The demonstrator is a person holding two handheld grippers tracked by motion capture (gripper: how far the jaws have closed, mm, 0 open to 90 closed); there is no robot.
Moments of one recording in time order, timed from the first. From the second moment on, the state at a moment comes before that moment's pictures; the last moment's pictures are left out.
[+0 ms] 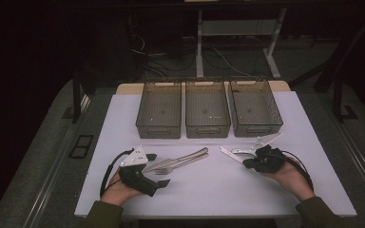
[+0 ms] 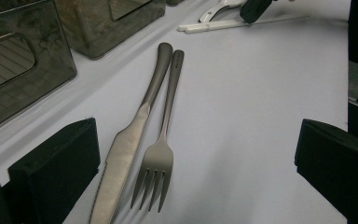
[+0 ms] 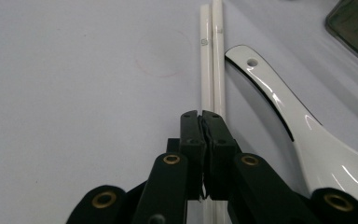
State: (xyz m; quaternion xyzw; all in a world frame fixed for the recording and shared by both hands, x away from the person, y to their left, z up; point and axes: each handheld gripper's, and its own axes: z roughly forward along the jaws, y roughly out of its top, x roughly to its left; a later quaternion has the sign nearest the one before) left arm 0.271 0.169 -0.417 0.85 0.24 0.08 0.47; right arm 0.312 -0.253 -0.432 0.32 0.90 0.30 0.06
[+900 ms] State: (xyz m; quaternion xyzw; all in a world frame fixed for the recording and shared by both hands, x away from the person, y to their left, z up) left arm 0.271 0.168 -0.417 0.85 0.24 0.08 0.47; right arm 0.310 -0.256 -0.431 0.32 0.90 0.29 0.09
